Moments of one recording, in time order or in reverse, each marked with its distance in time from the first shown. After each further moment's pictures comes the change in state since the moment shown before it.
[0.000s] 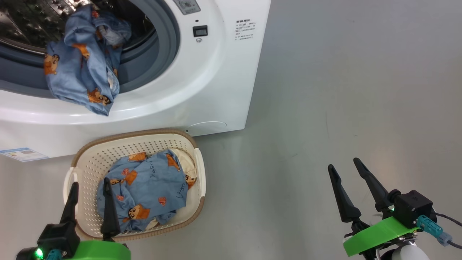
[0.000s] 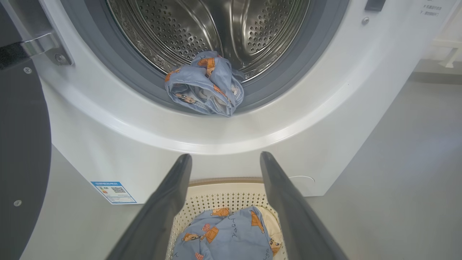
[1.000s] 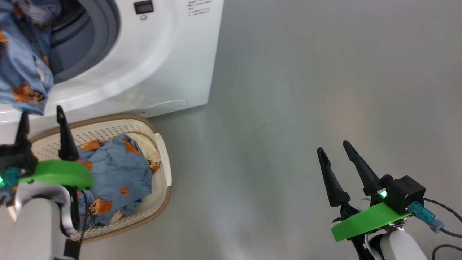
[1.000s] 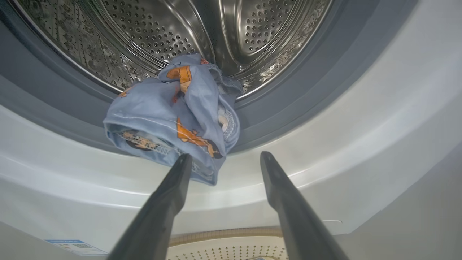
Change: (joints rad) left arm -0.408 0.071 0.077 0.288 0.037 0.010 0.000; right arm -0.068 0.052 0.010 -0.004 0.002 0.000 0.000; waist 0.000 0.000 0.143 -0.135
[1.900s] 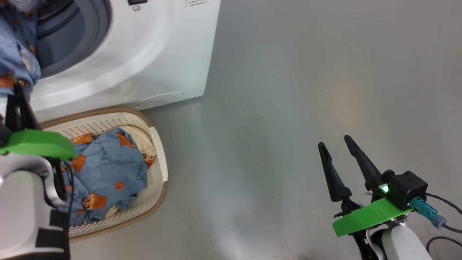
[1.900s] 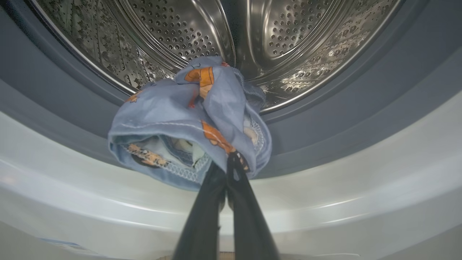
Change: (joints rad) left arm -0.161 0.004 0.064 0.136 -0.026 0.019 0.000; right arm -0.021 -0.009 0.001 -0.004 0.000 0.000 0.000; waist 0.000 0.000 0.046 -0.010
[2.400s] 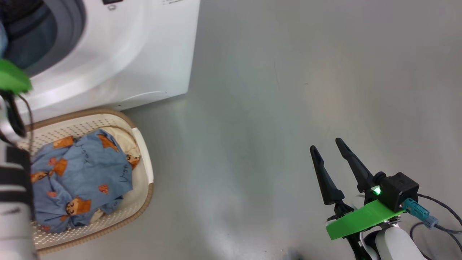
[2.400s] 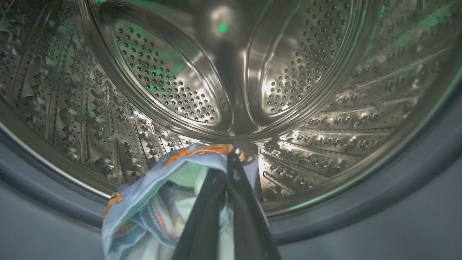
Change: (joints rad) left arm -0.317 0.074 0.002 0.169 0.020 0.009 0.000; right arm 0.000 0.003 0.035 0.007 0.008 0.000 0.000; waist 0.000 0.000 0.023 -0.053
